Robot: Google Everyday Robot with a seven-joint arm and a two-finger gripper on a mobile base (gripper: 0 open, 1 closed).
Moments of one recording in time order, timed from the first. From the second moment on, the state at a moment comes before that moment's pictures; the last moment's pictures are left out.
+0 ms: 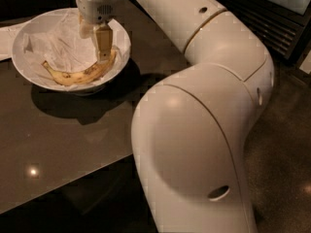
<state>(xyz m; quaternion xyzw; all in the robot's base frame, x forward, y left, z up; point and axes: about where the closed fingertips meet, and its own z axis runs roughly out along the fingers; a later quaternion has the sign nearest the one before) 0.655 0.145 0.931 -0.87 0.47 0.03 0.15</state>
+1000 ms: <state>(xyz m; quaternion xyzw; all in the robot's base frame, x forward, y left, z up) 0.660 0.153 0.914 -0.88 0.46 0.04 0.13</state>
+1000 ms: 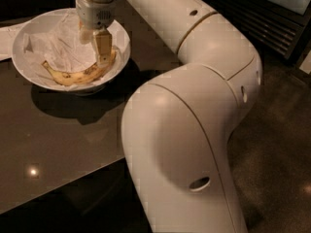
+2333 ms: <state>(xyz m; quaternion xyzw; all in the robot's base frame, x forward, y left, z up) 0.659 0.154 0.883 -0.88 0.46 0.07 0.11</state>
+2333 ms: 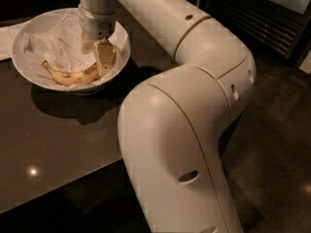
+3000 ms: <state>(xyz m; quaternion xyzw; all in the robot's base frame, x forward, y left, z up) 0.660 0.158 0.874 -0.88 0.46 0.07 0.11</state>
